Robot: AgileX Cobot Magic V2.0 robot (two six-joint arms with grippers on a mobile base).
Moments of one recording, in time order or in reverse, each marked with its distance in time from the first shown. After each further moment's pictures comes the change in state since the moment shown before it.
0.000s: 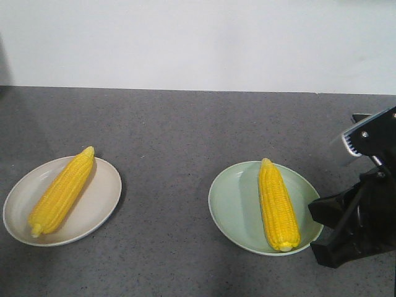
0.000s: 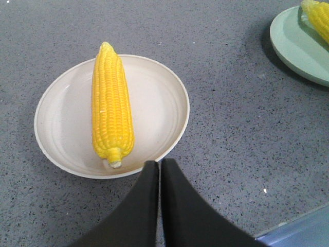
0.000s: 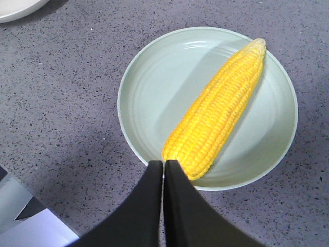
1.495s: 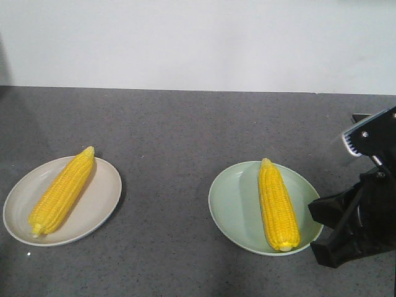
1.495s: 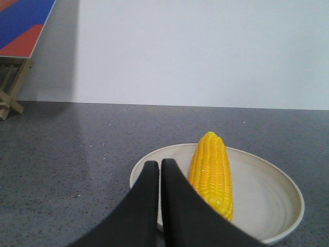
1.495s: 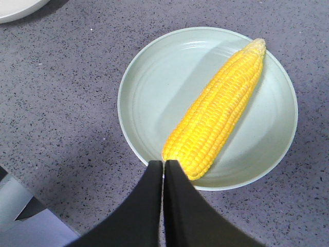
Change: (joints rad) left arm 0.187 -0.511 0.651 0.269 -0.757 -0.359; right arm 0.000 0.000 0.000 0.001 0.000 0.000
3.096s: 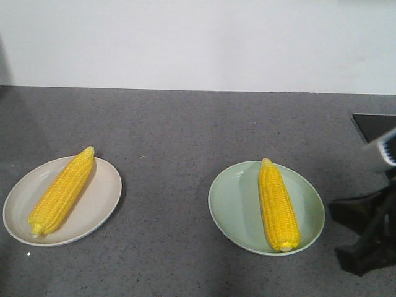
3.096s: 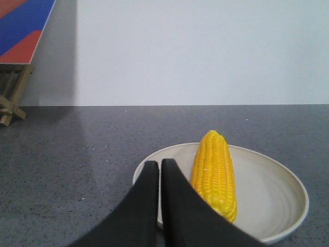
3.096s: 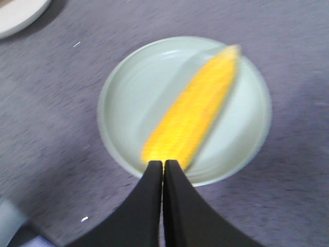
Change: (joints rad) left arm 0.000 0.000 0.000 -0.041 -0.003 0.084; right arm -0.083 -0.136 0.095 0.002 -0.067 -0.012
